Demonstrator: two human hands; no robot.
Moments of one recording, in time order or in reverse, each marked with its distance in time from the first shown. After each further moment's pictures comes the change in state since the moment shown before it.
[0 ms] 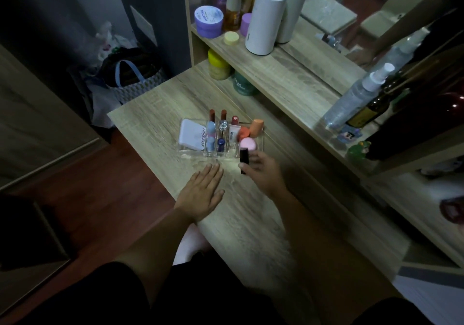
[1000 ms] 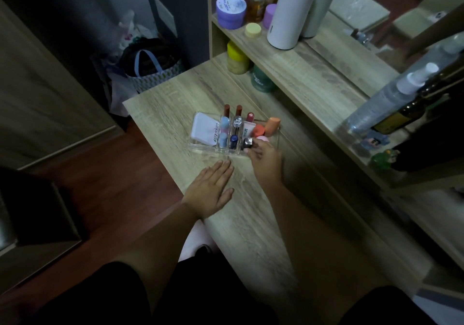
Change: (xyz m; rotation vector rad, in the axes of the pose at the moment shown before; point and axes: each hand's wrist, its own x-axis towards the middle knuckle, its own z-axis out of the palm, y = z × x) left_hand 0.001 -0.001 0.001 0.032 0.031 0.003; right_hand 0.033 -0.009 0.034 -0.235 0.168 -0.164
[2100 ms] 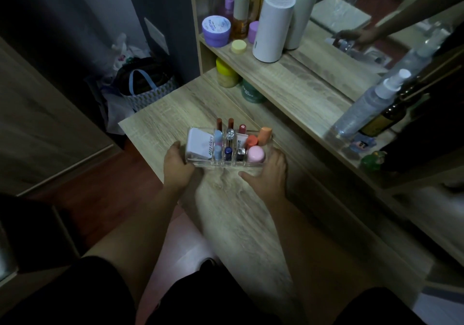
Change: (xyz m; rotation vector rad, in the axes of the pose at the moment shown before) left_hand 0.042 -0.034 -0.074 -0.723 0.363 -0.647; right_hand -0.008 0.024 -0.007 -0.266 0.085 0.119
